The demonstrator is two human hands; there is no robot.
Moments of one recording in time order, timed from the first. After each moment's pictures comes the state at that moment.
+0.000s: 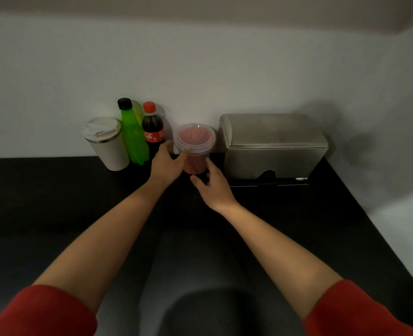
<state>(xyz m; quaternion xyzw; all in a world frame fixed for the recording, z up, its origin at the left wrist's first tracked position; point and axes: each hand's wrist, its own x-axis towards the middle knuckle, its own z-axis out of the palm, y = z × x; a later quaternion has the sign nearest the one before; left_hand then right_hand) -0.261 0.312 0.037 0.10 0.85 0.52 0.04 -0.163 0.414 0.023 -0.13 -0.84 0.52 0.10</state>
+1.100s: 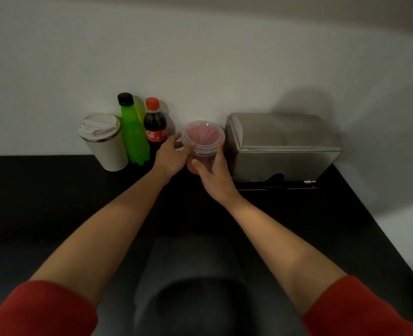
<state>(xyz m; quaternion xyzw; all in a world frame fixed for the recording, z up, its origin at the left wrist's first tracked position) -0.305 0.319 0.026 0.13 0.80 0.57 0.09 -0.200 0.408 0.030 -0.12 -0.78 0.59 0.15</state>
